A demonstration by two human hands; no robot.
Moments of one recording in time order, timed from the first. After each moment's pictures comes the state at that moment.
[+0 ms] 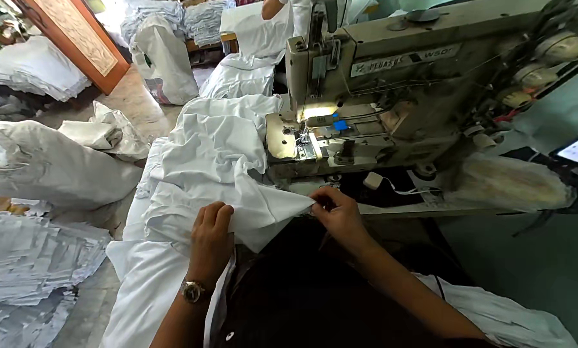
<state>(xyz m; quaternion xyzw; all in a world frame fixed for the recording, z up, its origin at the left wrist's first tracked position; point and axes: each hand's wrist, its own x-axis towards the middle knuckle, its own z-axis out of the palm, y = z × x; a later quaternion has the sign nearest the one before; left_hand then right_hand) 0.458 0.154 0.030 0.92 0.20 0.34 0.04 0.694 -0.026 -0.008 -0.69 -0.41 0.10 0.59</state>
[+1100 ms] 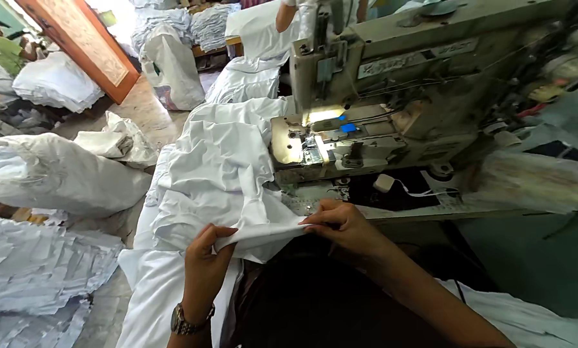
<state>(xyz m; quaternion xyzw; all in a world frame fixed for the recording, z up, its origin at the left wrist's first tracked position) 0.442 0.153 0.041 0.83 0.17 0.40 0.35 0.705 -0.028 0.000 -0.60 -0.59 0.14 0.52</state>
